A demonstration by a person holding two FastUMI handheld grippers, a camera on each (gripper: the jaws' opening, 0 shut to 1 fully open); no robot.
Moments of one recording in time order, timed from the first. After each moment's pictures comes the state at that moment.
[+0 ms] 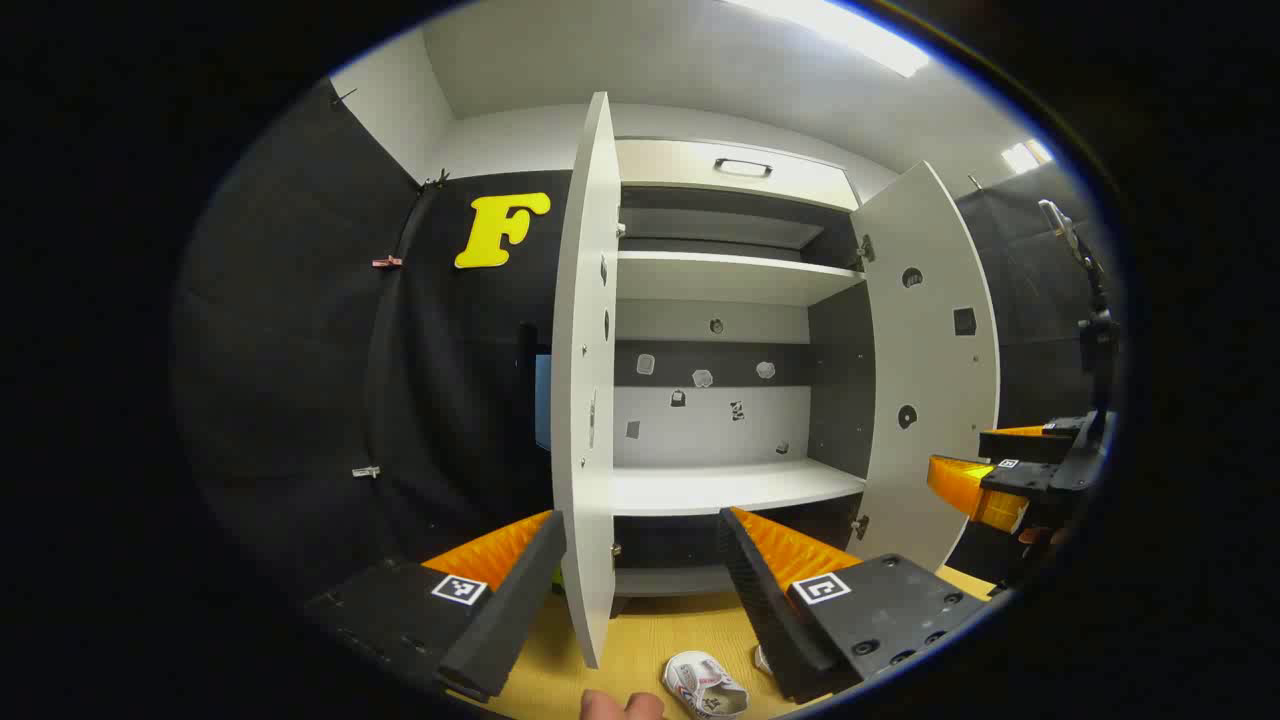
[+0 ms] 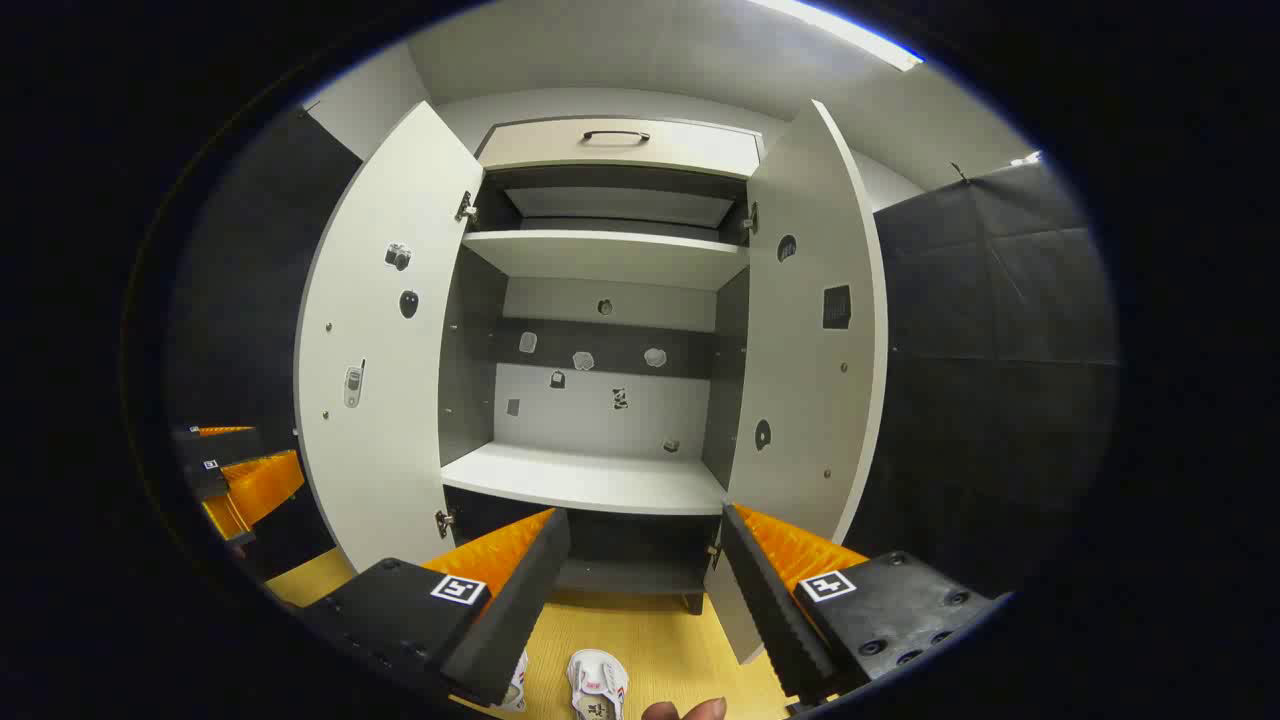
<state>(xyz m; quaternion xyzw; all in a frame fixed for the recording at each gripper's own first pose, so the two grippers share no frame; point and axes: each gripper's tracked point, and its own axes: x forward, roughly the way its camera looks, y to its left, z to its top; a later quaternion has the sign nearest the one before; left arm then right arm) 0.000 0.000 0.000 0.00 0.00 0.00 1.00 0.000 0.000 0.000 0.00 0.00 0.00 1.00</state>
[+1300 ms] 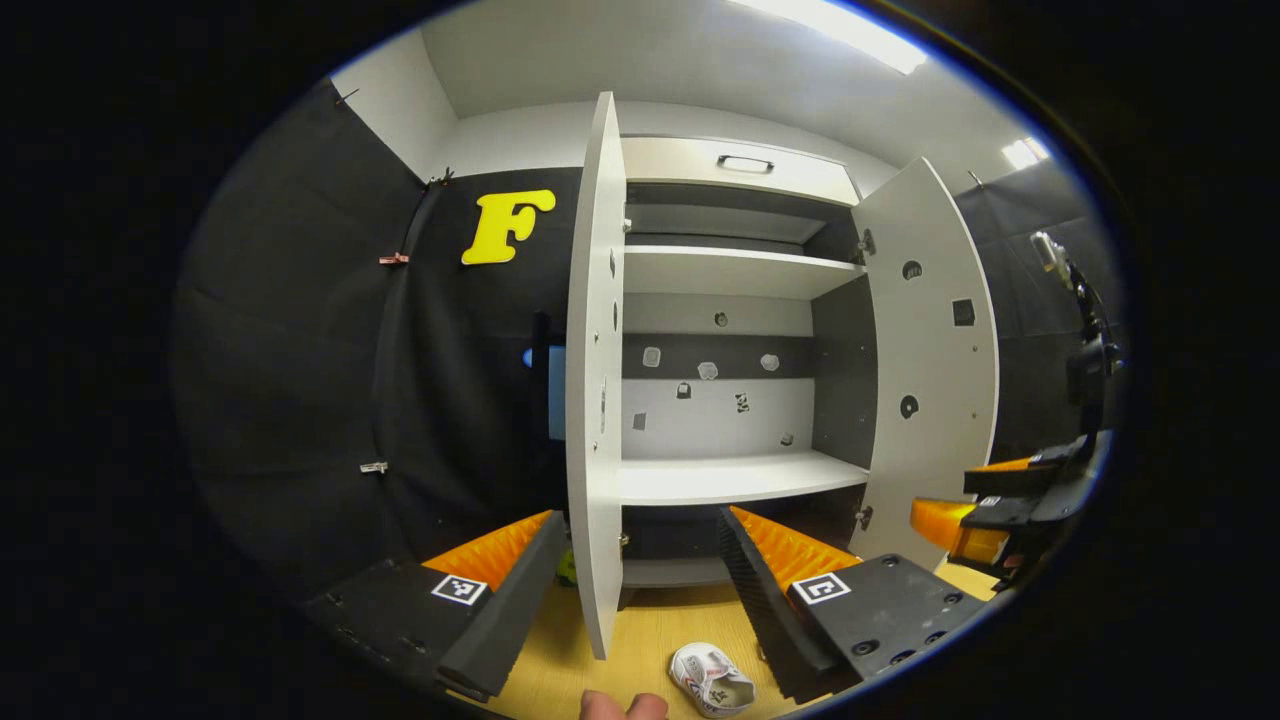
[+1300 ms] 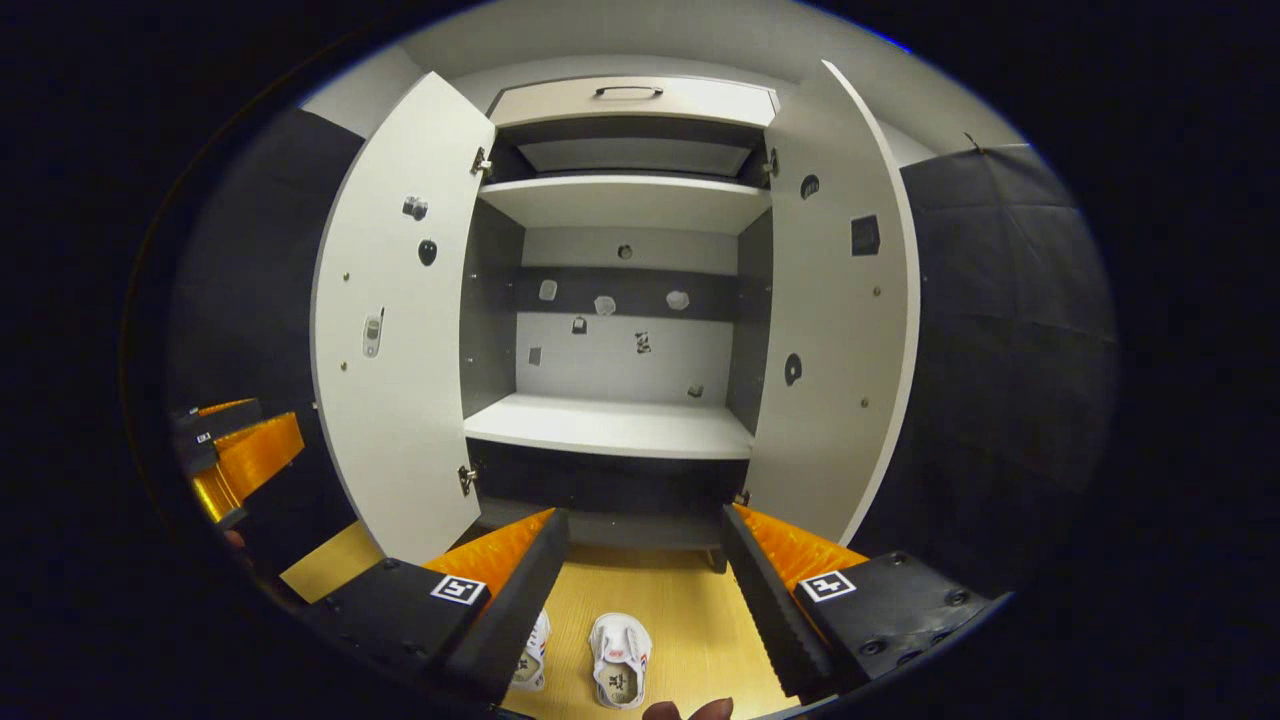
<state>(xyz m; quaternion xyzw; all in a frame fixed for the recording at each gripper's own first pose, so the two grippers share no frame) -0.011 0.008 -0.014 0.00 0.01 0.01 1.00 -0.011 0.028 -0.078 0.01 0.10 0.03 0.99</state>
